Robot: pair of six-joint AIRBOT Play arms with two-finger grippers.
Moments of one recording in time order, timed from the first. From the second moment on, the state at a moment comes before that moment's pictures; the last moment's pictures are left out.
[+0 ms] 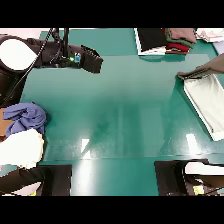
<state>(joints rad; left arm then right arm) -0.58 -1.22 1.58 1.27 -0.92 -1.49 -0.59 -1.41 1.72 -1.12 1.15 1.43</state>
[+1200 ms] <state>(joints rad) -0.58 -1.22 1.58 1.27 -0.96 -1.48 -0.84 -1.17 1.43 -1.36 1.41 1.44</state>
